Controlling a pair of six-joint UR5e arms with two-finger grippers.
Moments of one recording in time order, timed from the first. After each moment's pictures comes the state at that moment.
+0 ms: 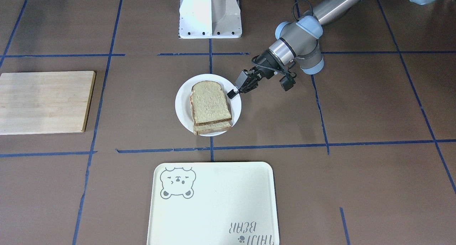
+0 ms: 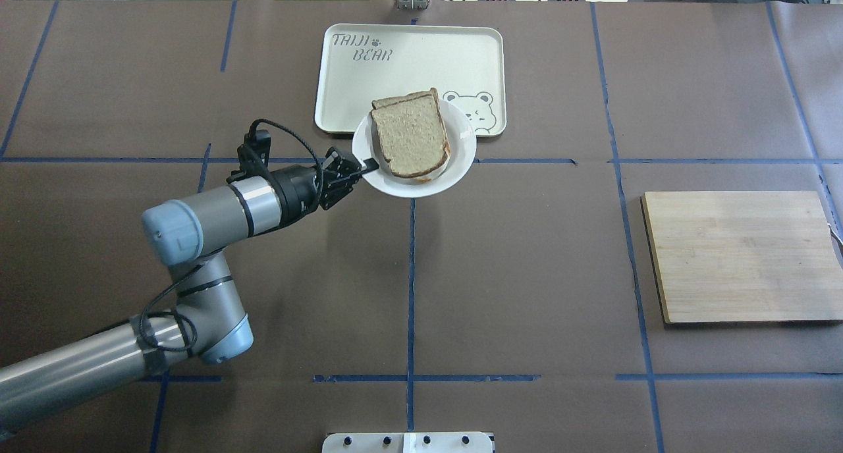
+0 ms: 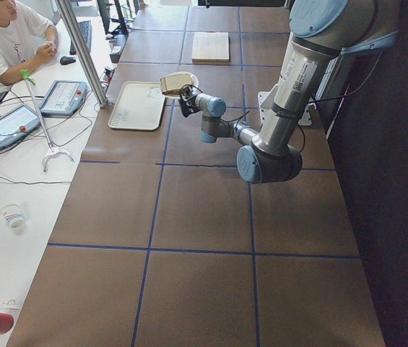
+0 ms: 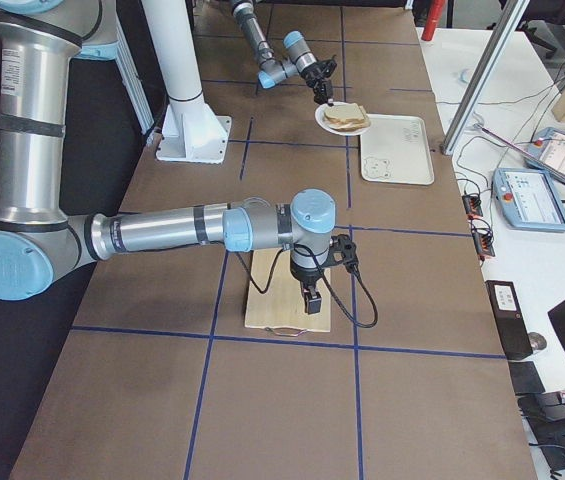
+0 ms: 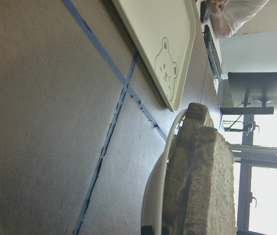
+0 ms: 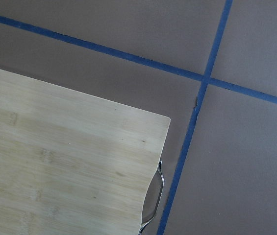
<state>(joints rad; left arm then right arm) -0.54 -2.16 -1.23 -3.11 -1.49 -2.02 1.45 -1.71 1.86 -1.61 2.30 -0.10</state>
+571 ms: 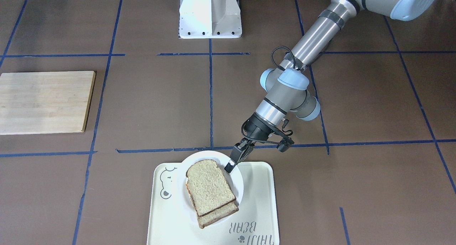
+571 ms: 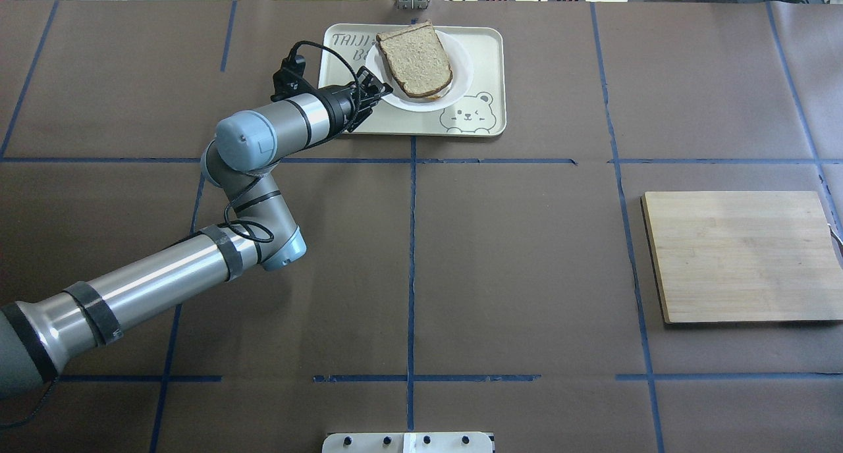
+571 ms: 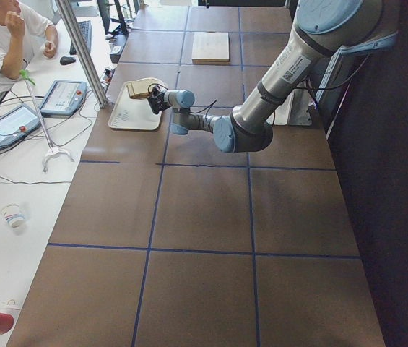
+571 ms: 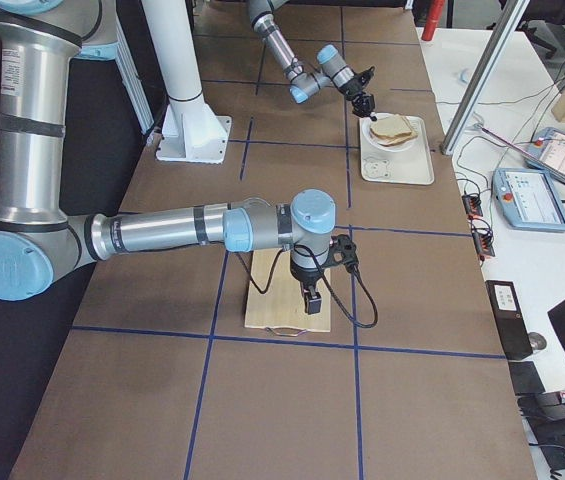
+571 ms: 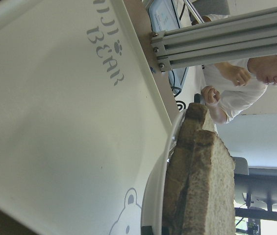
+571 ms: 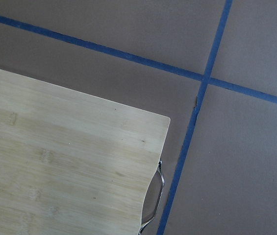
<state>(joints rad) -0.65 -2.46 -0.76 -3.11 -1.50 -2.04 1.45 -1.71 1.86 -1.61 2.30 -0.10</state>
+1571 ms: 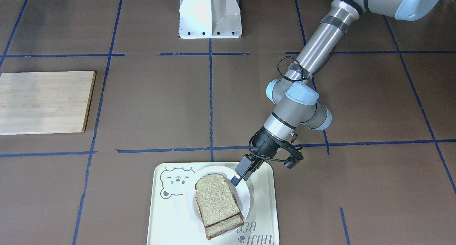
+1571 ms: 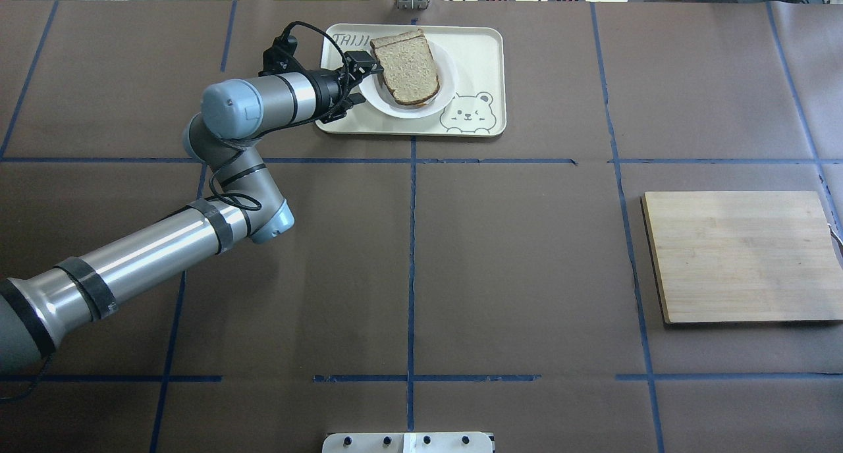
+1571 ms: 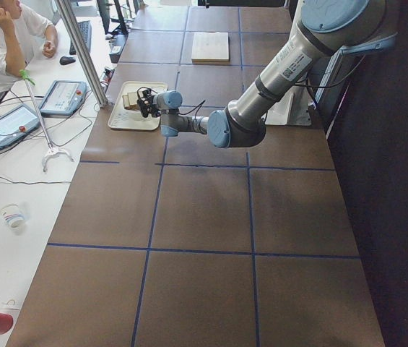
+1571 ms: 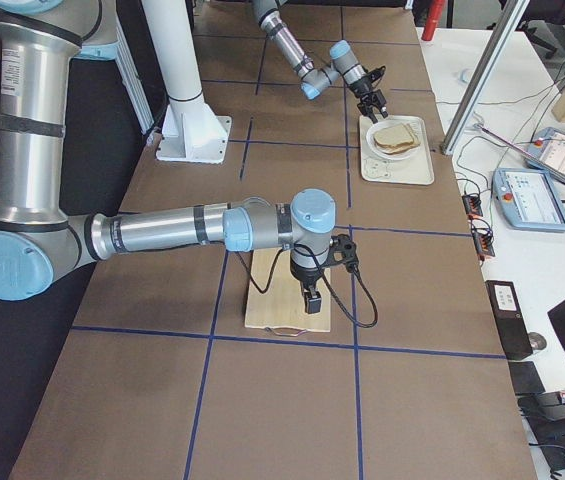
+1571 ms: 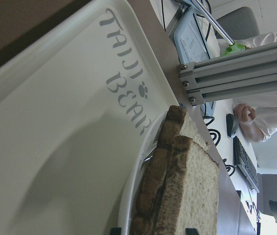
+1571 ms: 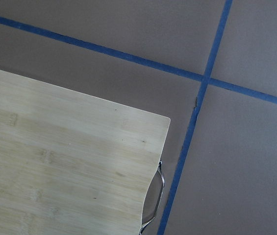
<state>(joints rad) -0.74 -2.44 -0.77 -3.05 -1.69 -1.96 1.45 -1.71 1.86 -1.61 2.30 -0.10</state>
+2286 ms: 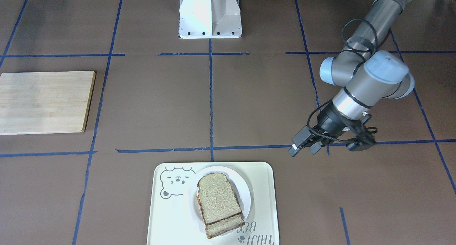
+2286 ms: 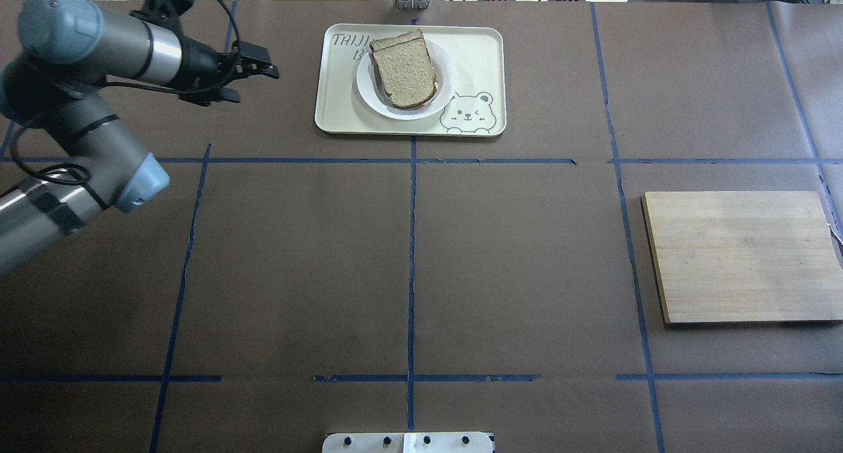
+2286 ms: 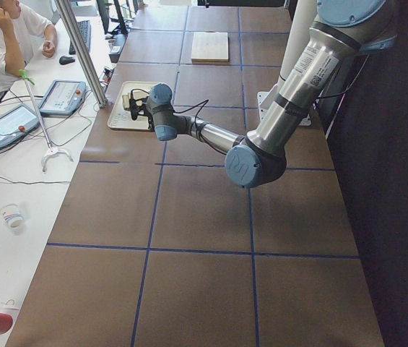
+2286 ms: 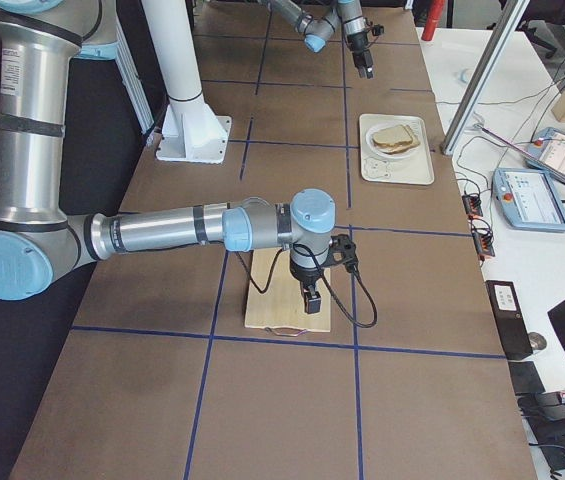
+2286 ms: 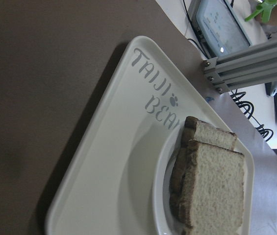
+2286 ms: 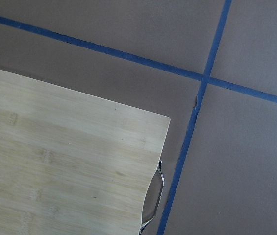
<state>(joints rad) -0.96 -2.06 -1.39 -2.45 -2.10 -1.37 1.45 -1.71 1.86 -1.61 2.30 -0.10</state>
